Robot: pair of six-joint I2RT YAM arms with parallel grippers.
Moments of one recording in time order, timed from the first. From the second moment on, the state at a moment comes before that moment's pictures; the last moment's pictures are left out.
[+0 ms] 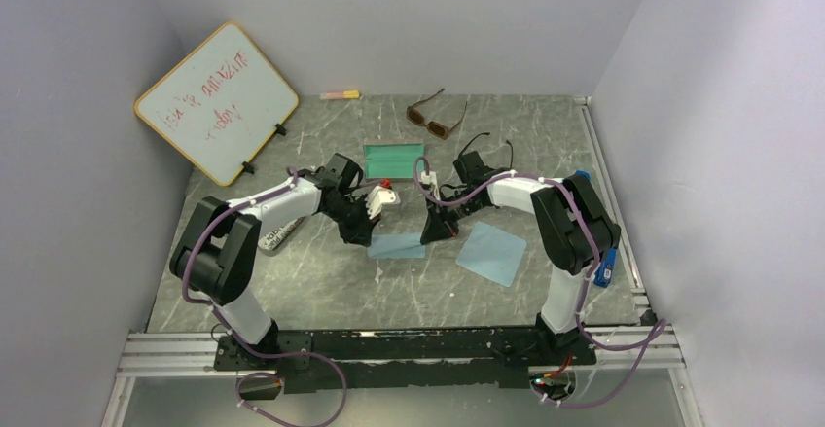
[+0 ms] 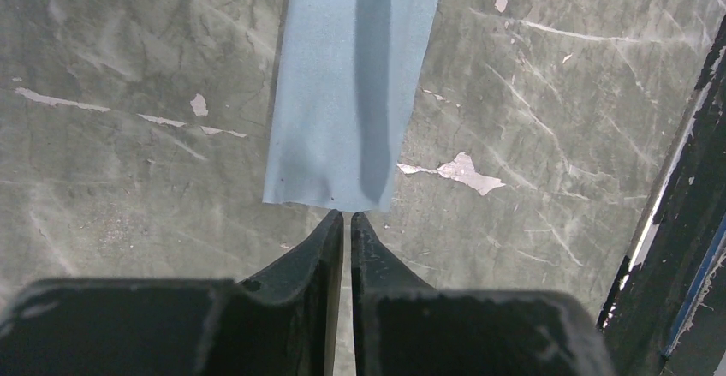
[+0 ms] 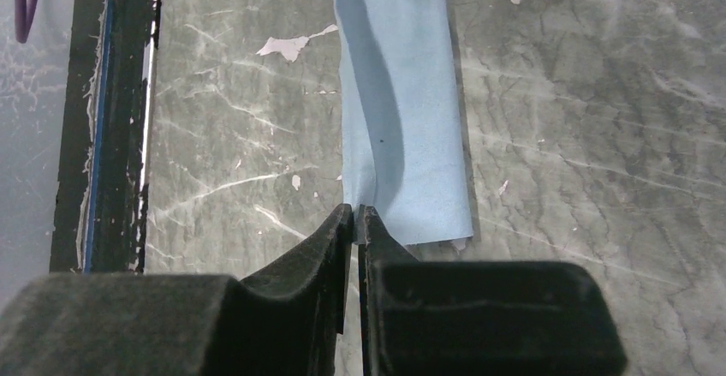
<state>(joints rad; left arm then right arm) -0.49 1.67 1.02 -0.59 0.59 0.65 0.43 1.86 1.05 -0.41 -1.06 -0.66</state>
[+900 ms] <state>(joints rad) -0.49 1.67 1.02 -0.56 0.52 0.64 0.46 1.87 1.07 -0.52 -1.06 -0.77</state>
